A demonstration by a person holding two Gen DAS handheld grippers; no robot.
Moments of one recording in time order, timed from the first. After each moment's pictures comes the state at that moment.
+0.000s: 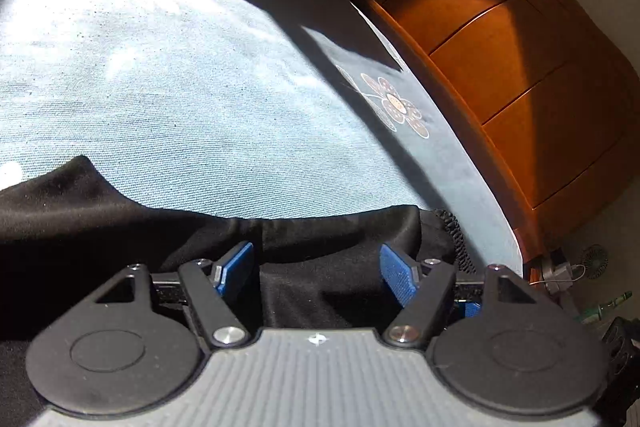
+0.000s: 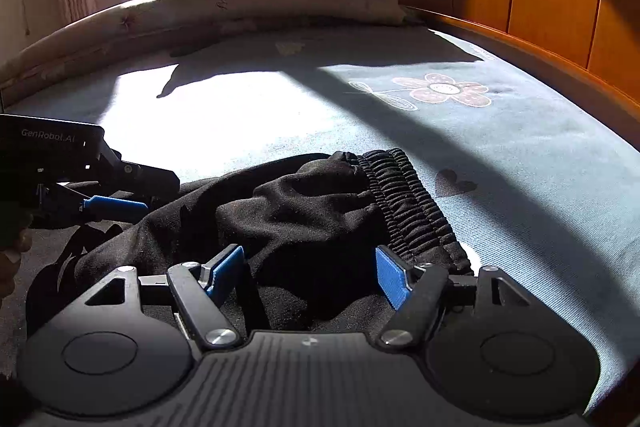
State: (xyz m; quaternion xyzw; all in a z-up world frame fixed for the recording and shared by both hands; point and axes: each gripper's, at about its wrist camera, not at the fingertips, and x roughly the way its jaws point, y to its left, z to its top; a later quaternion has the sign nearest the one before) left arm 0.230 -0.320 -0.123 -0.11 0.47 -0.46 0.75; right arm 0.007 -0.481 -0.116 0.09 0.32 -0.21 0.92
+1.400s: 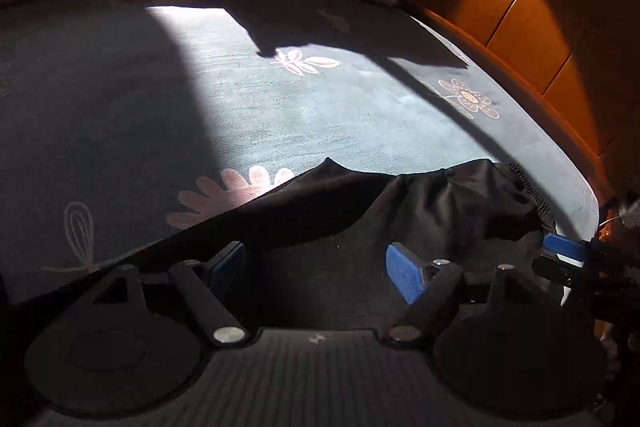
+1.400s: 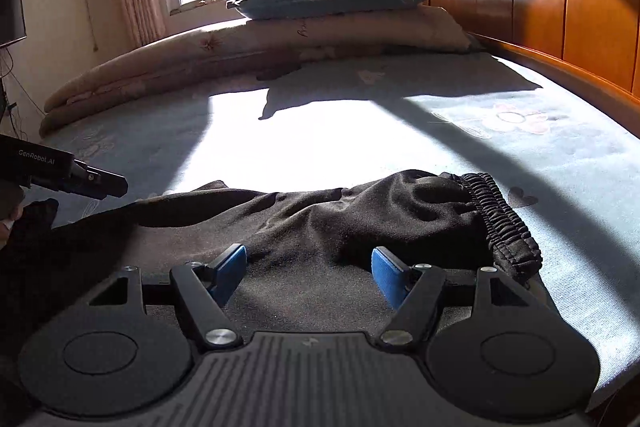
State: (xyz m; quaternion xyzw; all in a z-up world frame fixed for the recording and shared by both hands) left arm 0.198 -0.140 -0.058 0.02 0.43 -0.37 0.82; right arm -0.017 -0.396 -0.066 0.12 0.28 -0.09 0.95
